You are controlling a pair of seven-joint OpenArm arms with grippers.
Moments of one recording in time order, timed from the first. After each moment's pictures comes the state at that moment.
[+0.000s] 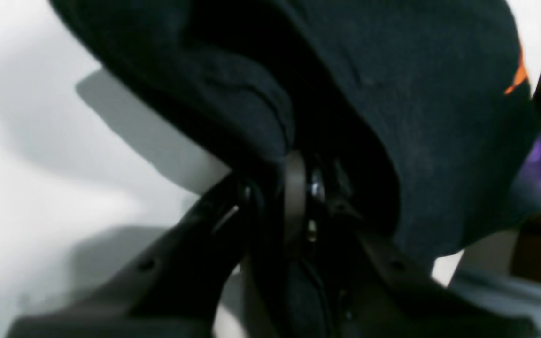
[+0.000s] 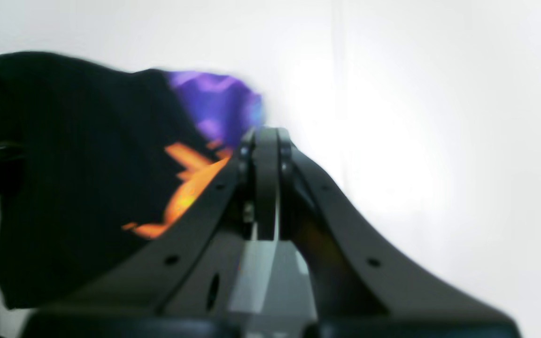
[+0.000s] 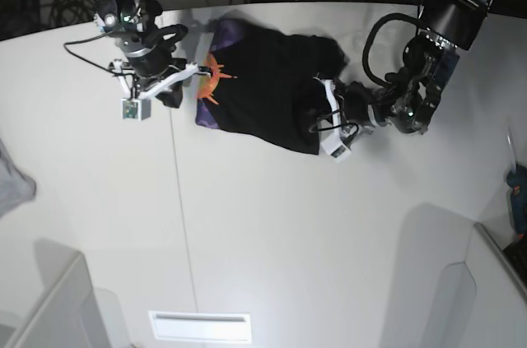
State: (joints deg) left arm -8.8 -29.5 30.4 78.9 -49.3 -25.2 49.6; right arm -23.5 14.6 -12.6 113.7 24.6 -18.6 -36.5
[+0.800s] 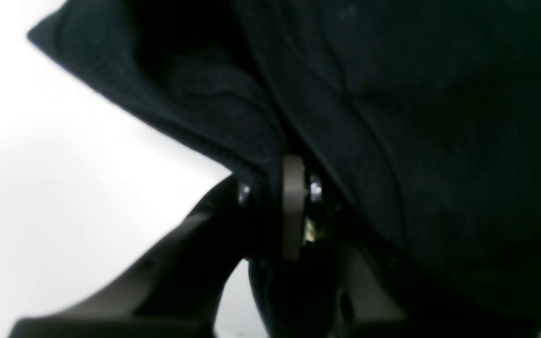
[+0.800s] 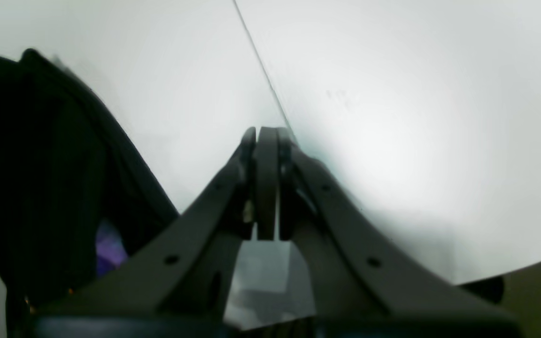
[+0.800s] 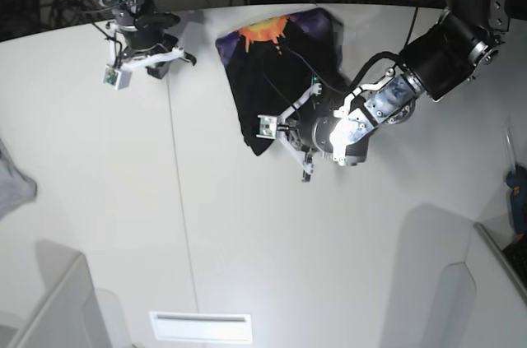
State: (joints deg) left arm -26.2 -25.7 57.6 81.0 -6.9 -40.6 43.5; right arm -31.9 2.7 -0.5 113.5 24.6 -18.6 -36.5
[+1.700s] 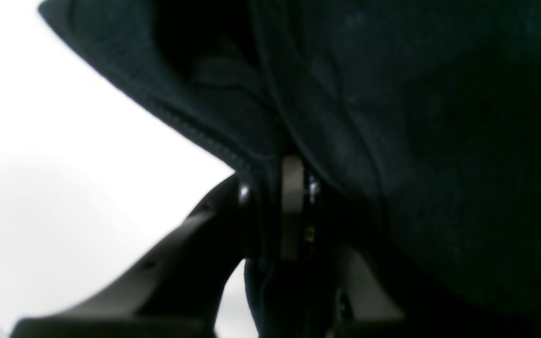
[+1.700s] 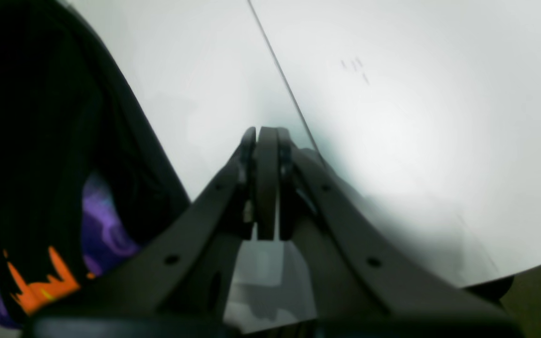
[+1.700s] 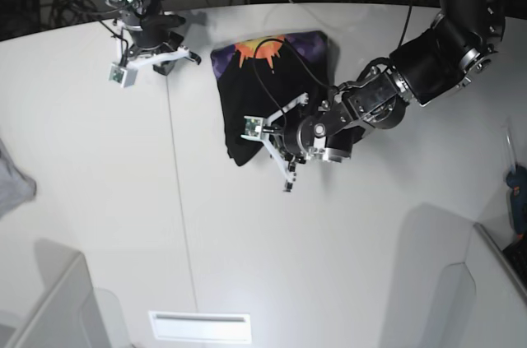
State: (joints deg) left arm -29.7 -23.4 64.7 79.2 3.7 -38.5 32.7; right arm -31.4 1.0 -0.5 110.9 24.4 -18.7 -36.5
